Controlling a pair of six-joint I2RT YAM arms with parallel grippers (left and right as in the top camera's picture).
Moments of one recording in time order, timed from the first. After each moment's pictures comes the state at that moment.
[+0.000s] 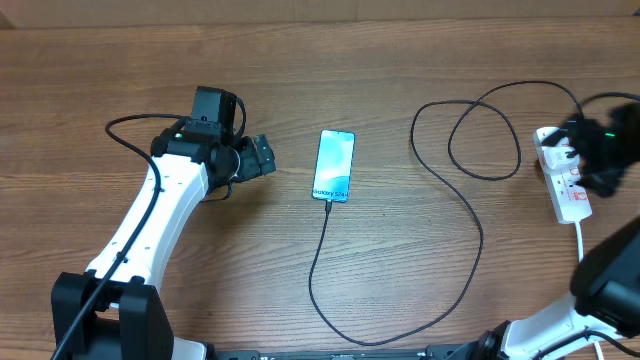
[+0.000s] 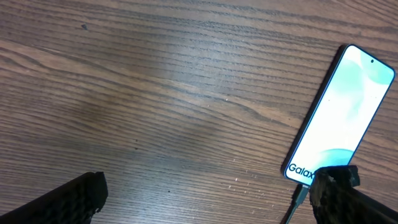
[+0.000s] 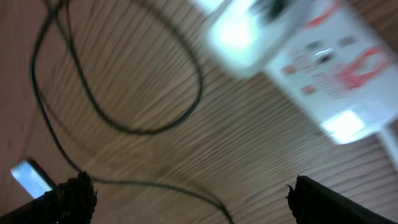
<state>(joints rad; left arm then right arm) -0.18 1.61 1.20 -0.81 0.05 -0.50 -0.50 1.86 1.60 -1.23 -0.27 0.23</state>
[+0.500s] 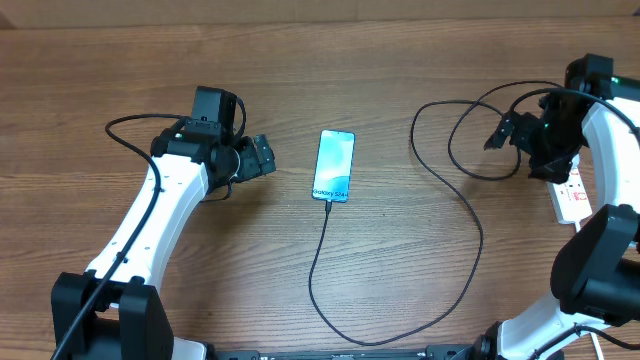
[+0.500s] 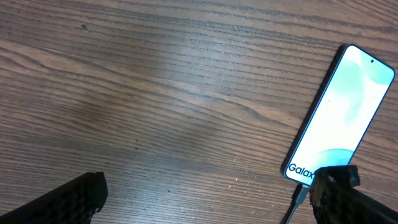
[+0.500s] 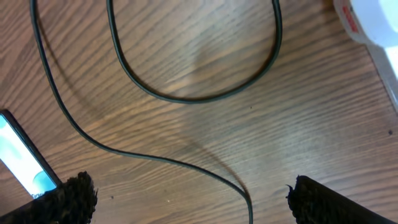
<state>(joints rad) -0.18 1.61 1.20 -0.81 0.05 -0.50 -0.28 1.86 1.58 -1.23 -0.21 0.23</state>
